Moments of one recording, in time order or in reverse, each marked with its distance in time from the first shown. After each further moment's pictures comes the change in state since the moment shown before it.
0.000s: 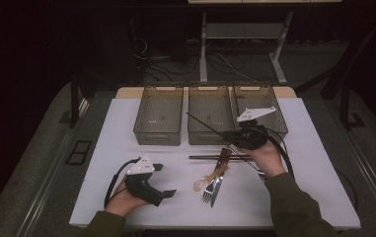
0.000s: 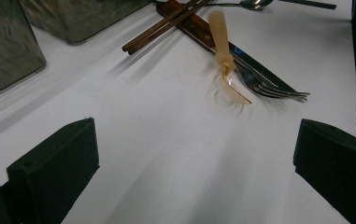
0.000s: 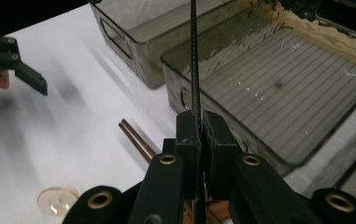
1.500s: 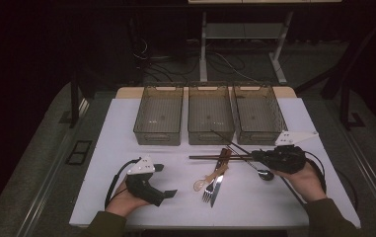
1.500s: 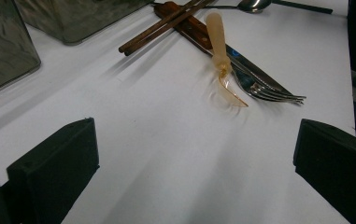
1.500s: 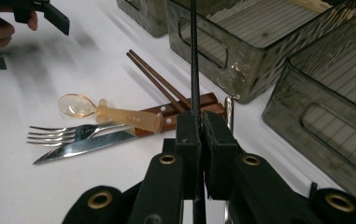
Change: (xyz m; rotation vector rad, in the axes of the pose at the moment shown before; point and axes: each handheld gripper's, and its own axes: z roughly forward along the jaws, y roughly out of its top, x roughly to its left) left arm -0.001 0.000 0.001 0.000 -0.010 -0.013; right arm -0.019 -0.080 -0.065 -0.025 0.040 -0.024
